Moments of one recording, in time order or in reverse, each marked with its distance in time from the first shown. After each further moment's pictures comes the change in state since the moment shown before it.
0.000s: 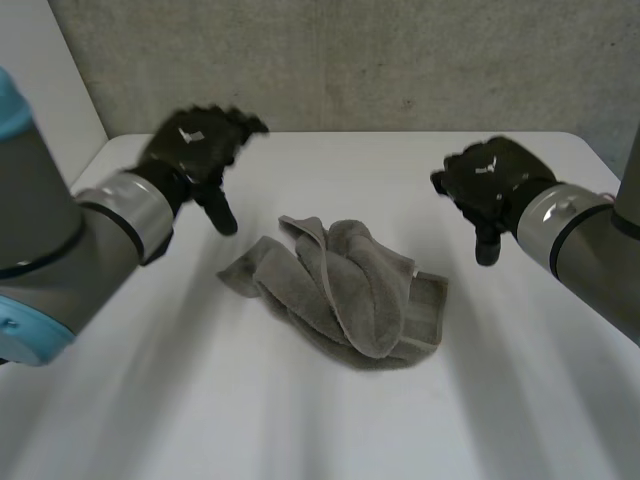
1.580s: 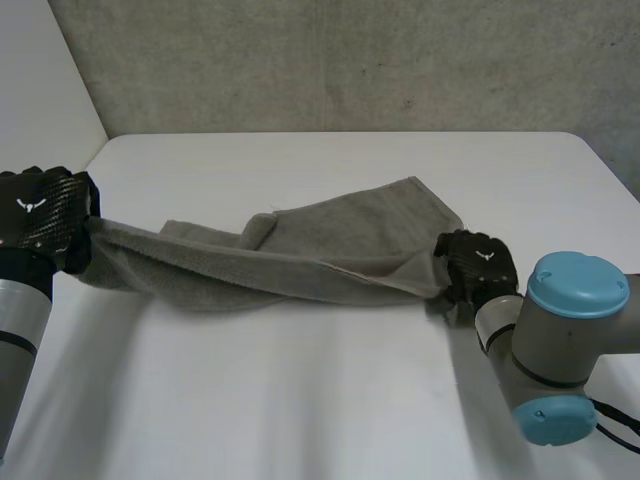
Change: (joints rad) left arm 0.320 0.412 -0.744 0.516 -0.093 0.063; right arm -0.022 0.311 0.405 -0.814 0.147 0.645; left_hand 0.953 0.976 0.975 0.977 0.962; right_hand 0.141 0.141 0.143 0.135 0.131
